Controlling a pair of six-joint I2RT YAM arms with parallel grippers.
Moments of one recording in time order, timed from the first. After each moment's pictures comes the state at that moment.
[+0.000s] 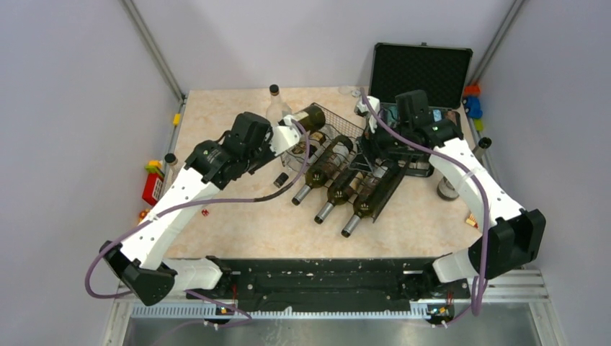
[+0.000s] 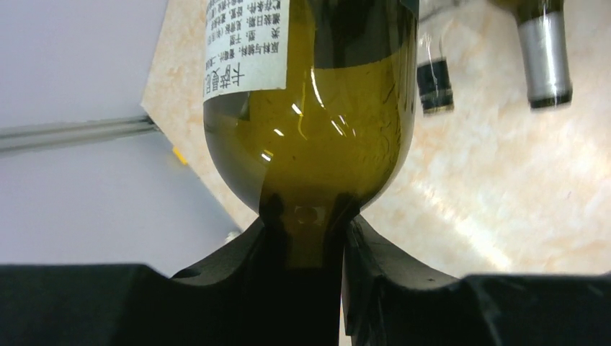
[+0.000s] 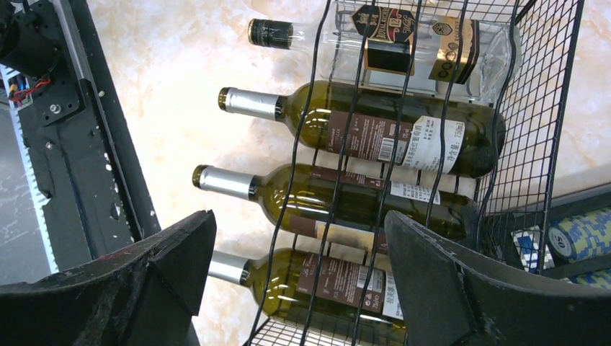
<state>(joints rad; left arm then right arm) -0.64 1.25 1.48 -1.03 -0.30 0.59 0.37 1.42 1.39 -0.75 -0.71 -0.42</state>
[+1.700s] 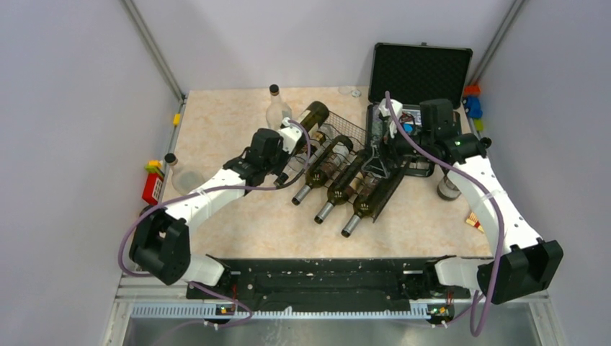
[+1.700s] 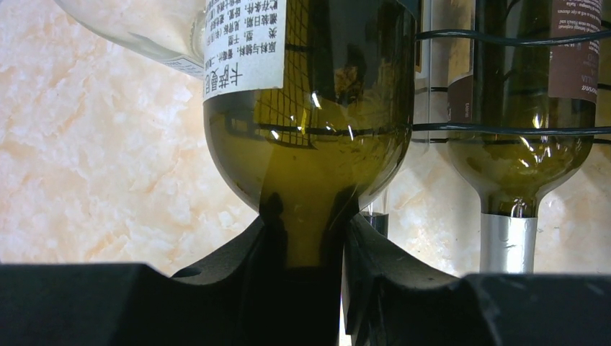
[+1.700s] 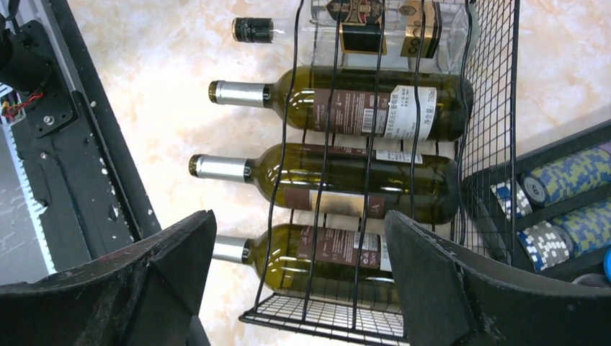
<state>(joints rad) -0.52 1.41 0.98 -0.20 -0.13 0.23 0.27 1.25 1.27 -0.73 -0.73 -0.40</state>
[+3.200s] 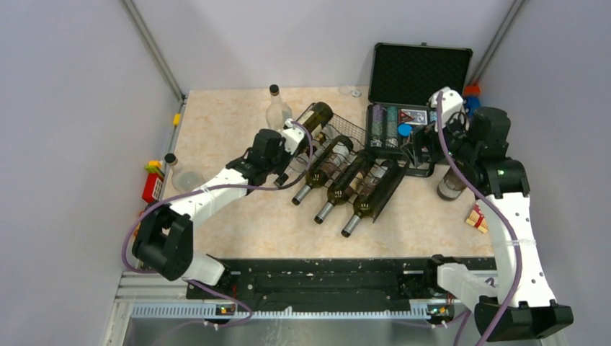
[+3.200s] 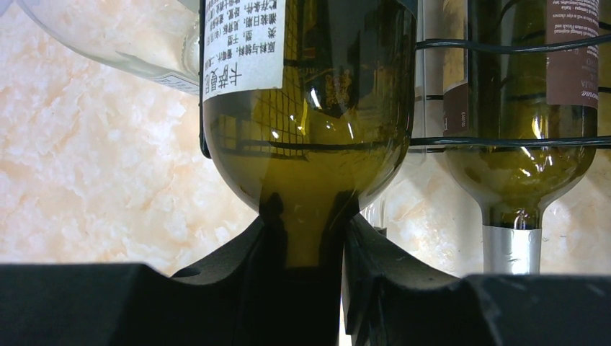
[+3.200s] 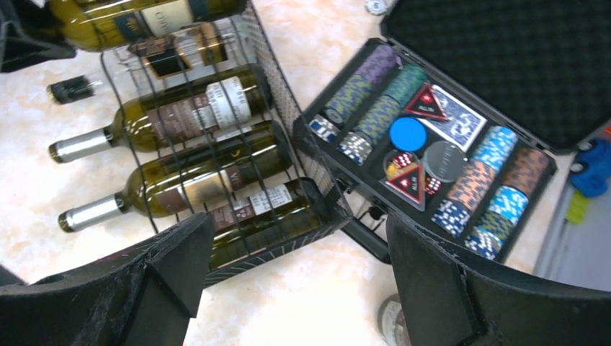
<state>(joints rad) -0.52 1.44 0.96 -0.14 -0.10 0.26 0.07 1.00 1.26 -0.72 -0.42 -0.28</state>
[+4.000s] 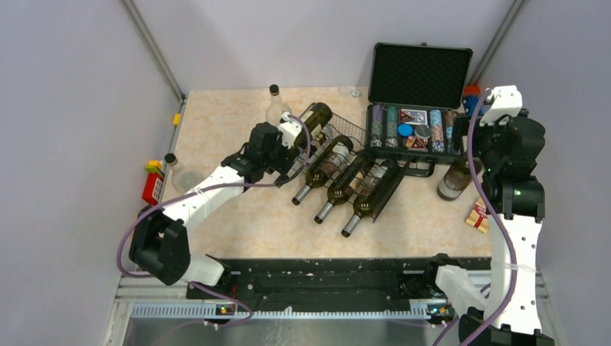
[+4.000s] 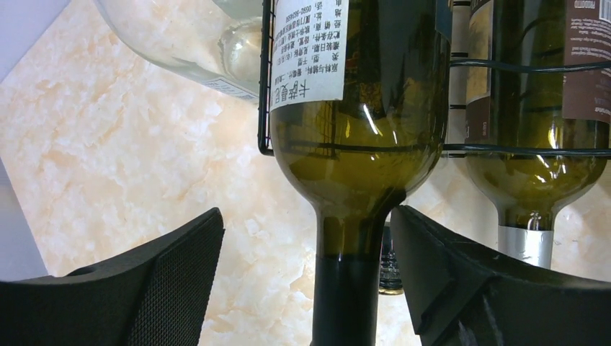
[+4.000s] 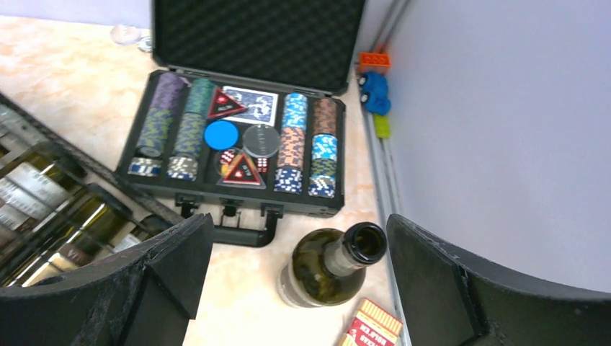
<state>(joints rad) -0.51 1.42 1.02 -0.21 -0.15 0.27 -0.14 0.87 1.25 -0.63 -0.04 -0.19</state>
